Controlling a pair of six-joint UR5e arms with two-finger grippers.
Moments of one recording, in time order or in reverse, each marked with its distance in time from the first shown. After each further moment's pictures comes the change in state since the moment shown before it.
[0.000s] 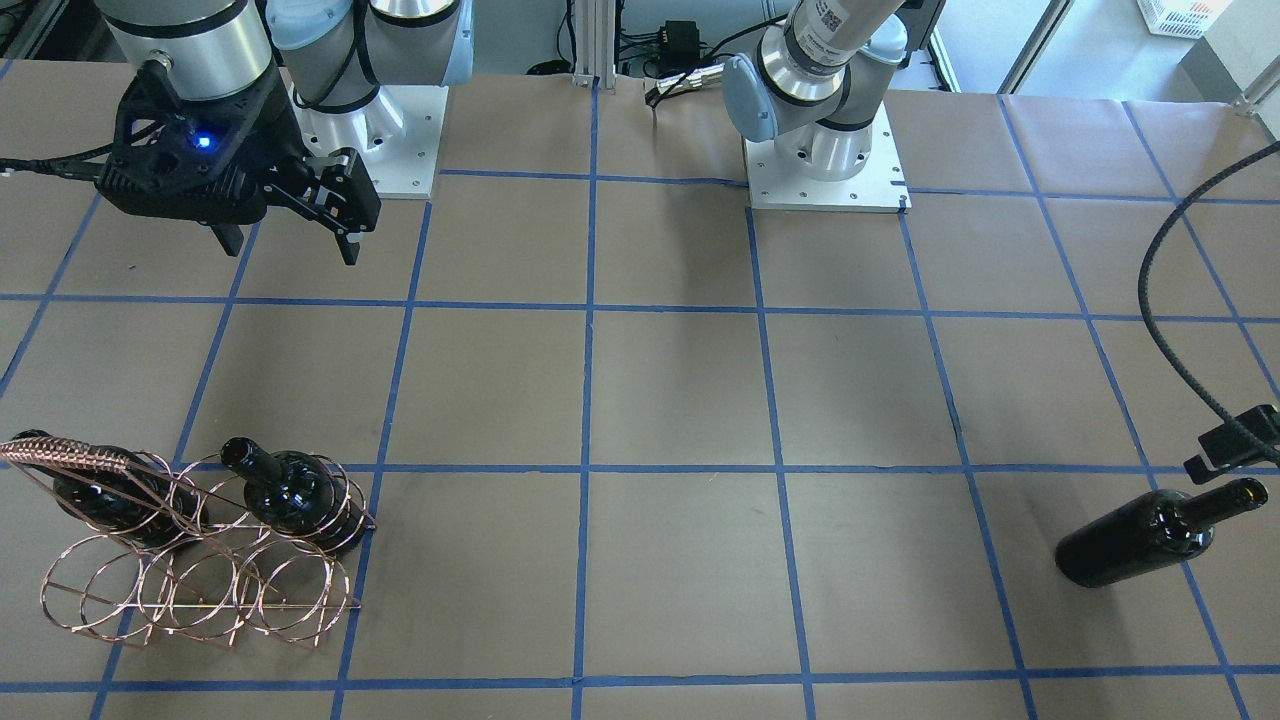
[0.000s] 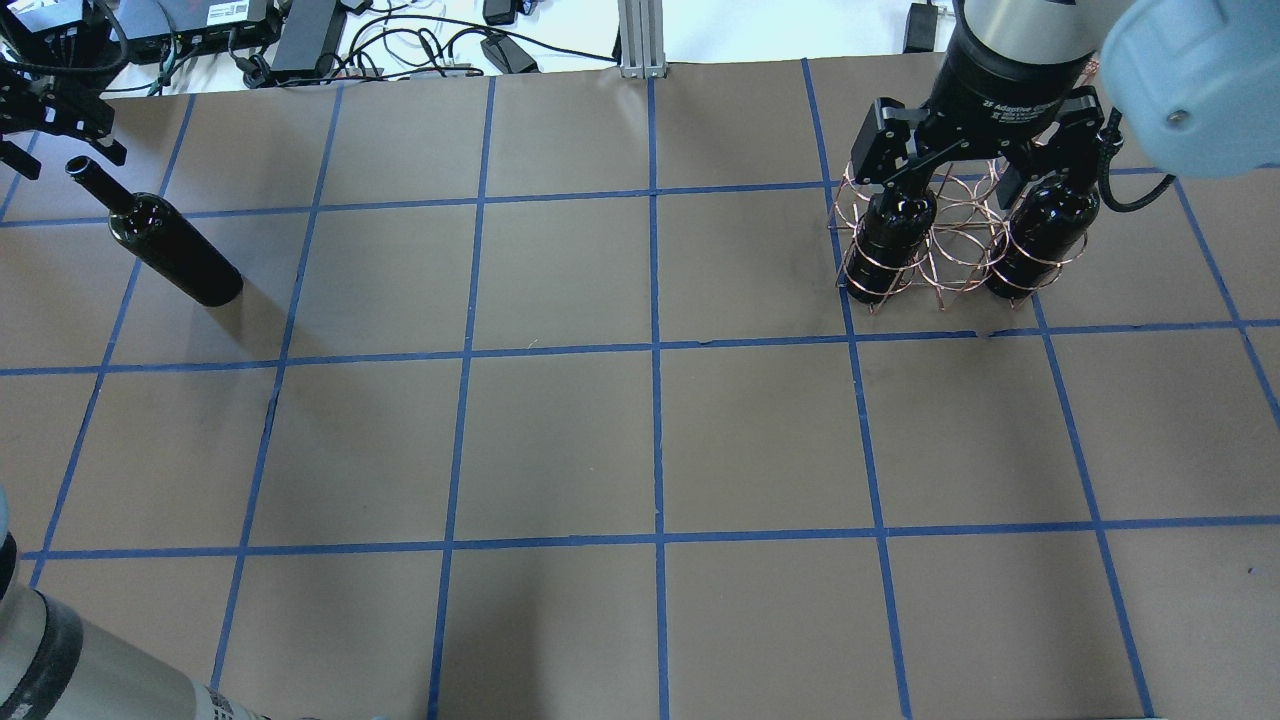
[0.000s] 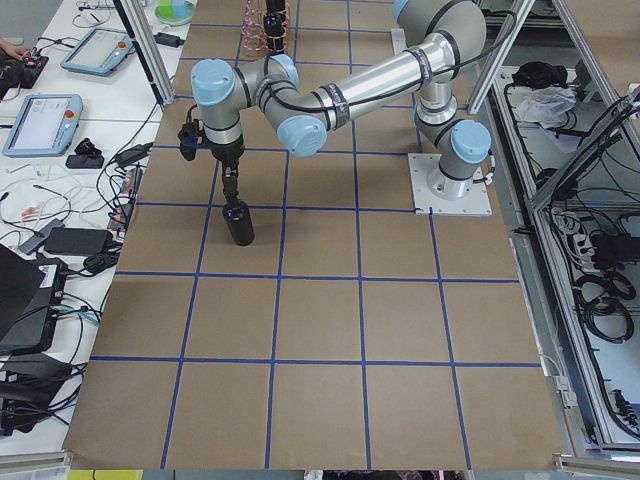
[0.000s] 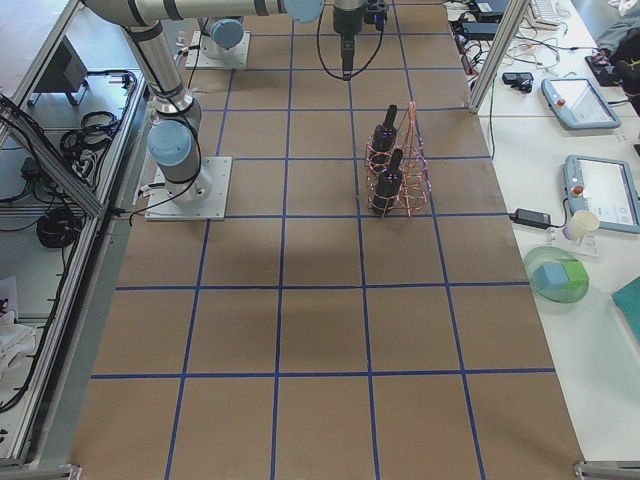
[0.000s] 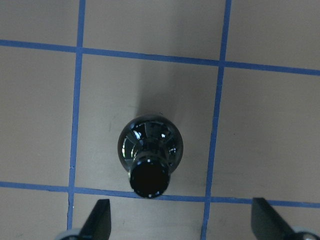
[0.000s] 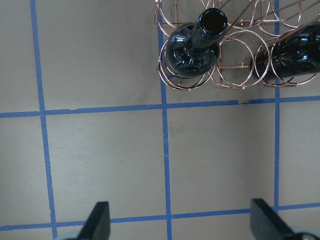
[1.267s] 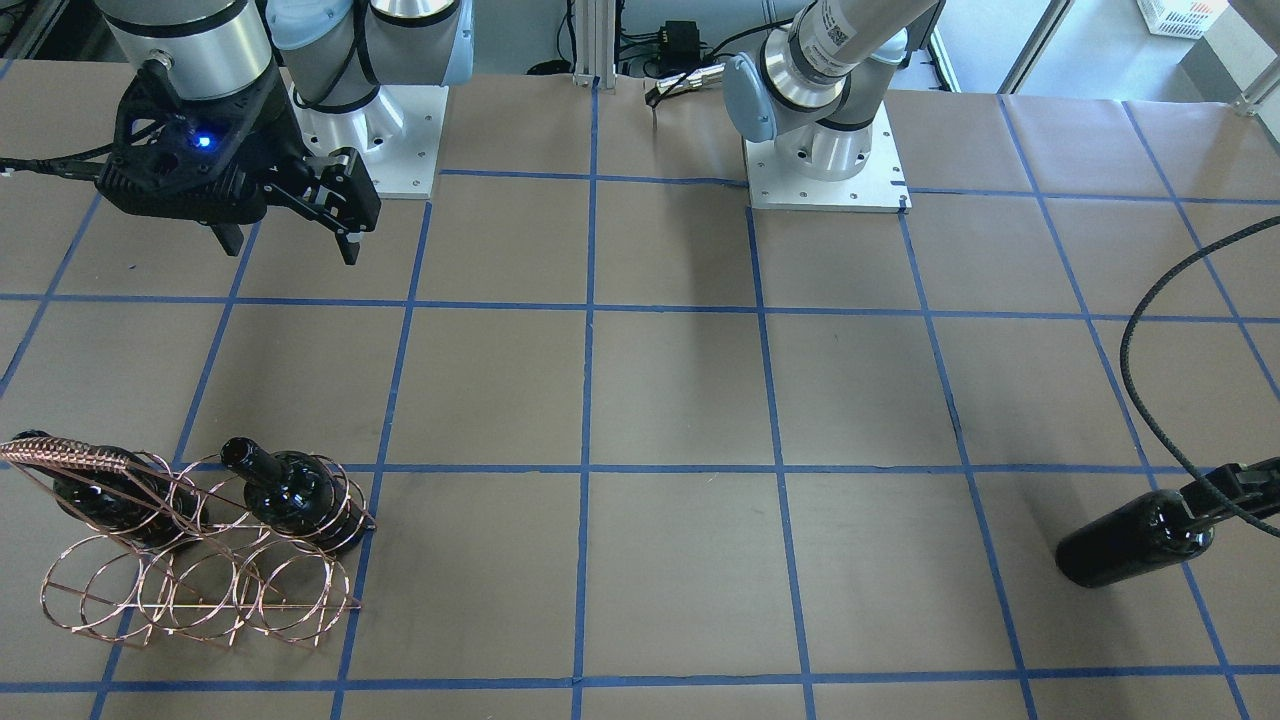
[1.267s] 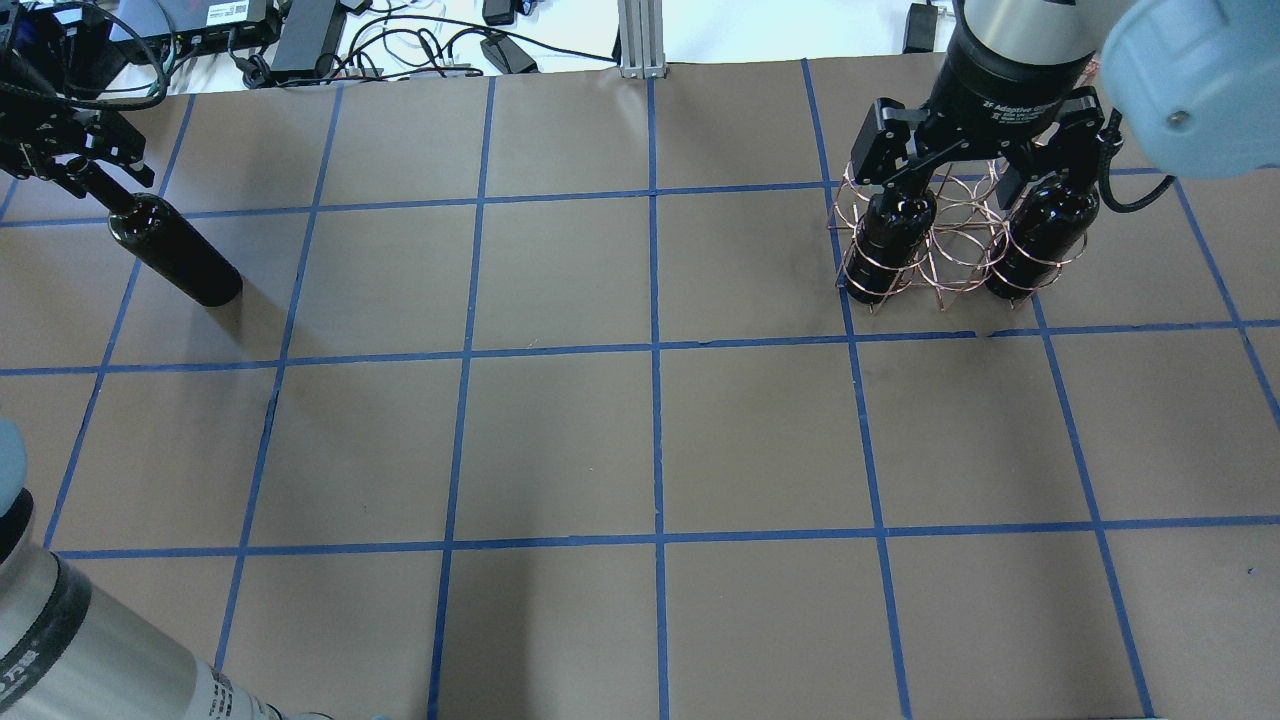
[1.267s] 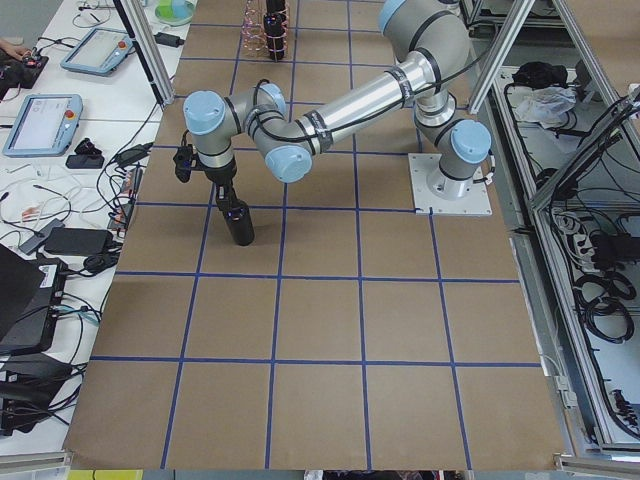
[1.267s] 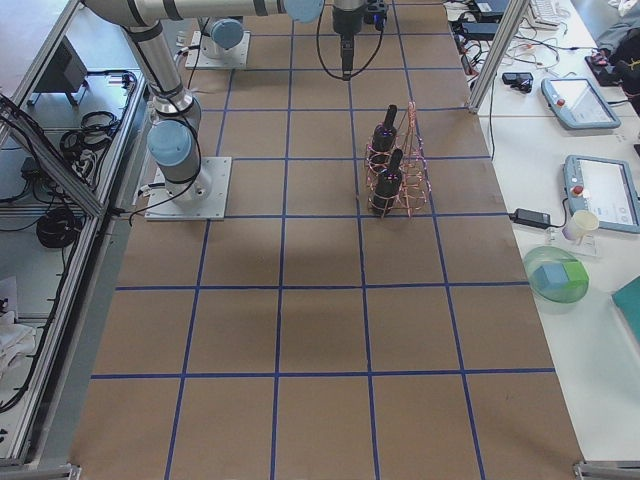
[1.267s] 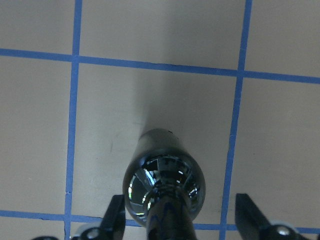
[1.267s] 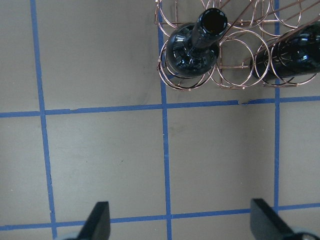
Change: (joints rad) left arm 0.001 -0.068 -0.010 0.076 0.003 0.003; right arm 0.000 0.000 0.000 0.000 0.000 -0.001
